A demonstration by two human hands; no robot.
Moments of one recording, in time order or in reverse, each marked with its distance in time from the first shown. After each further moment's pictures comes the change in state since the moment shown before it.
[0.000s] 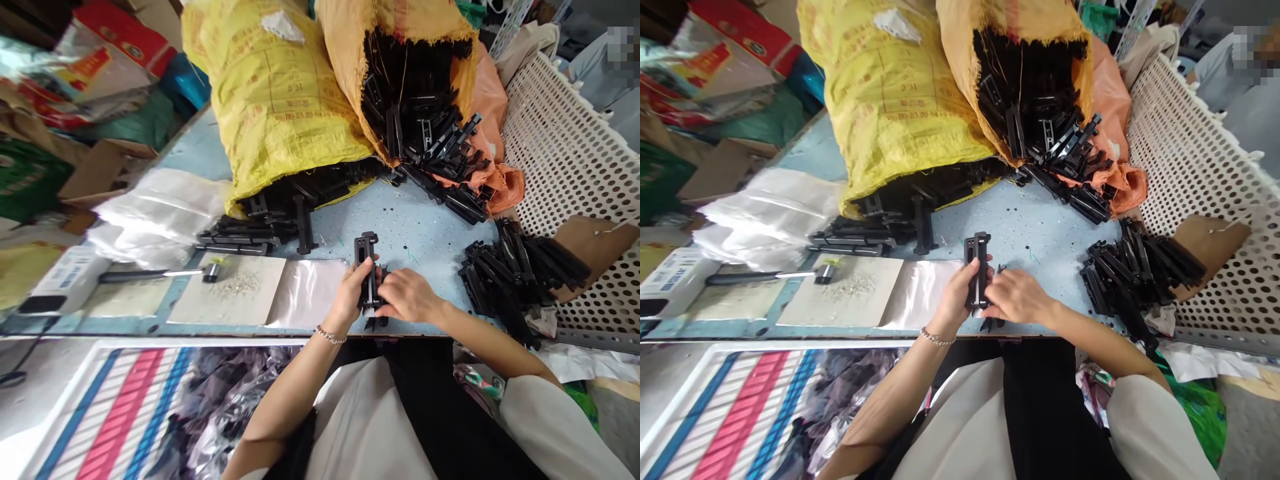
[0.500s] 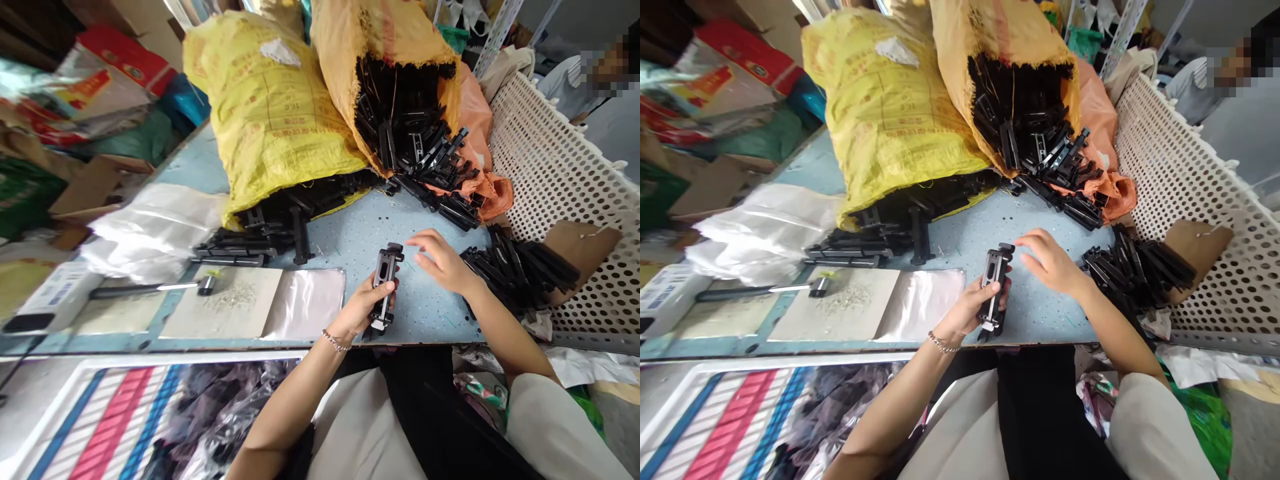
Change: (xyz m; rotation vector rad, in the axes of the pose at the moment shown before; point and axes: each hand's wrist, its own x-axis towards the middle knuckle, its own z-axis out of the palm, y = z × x) left_hand -0.003 -0.005 0.013 0.067 -0.368 -0.080; right_hand 0.016 0.048 -0.075 0.256 0.034 0.290
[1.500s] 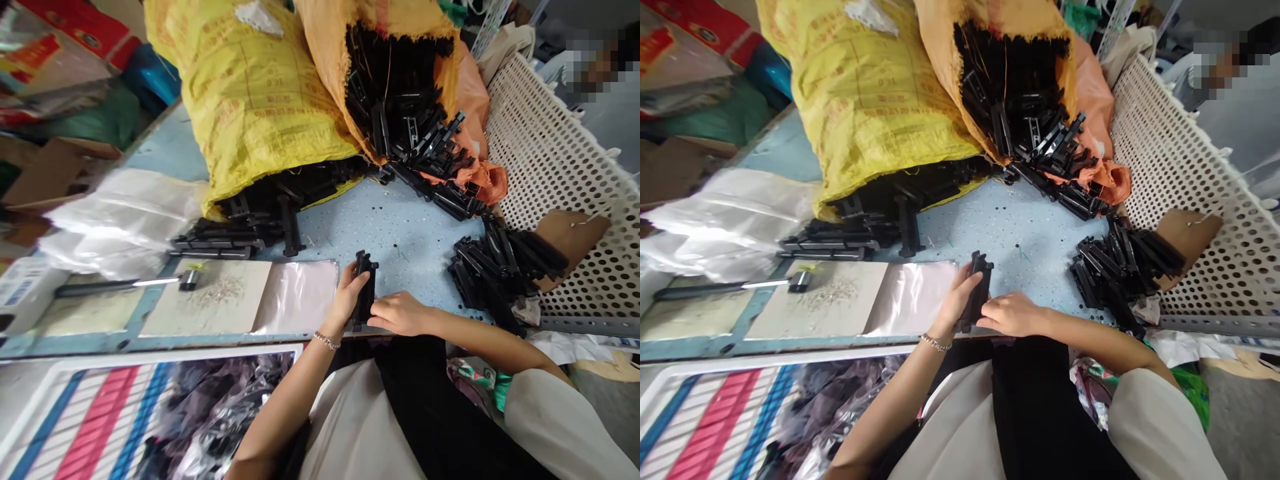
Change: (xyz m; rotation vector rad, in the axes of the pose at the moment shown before) left_hand 0.013 -0.049 -0.051 0.309 0.437 0.141; right_hand -0.052 -0.027 0.098 -0.113 -0.472 -0.112
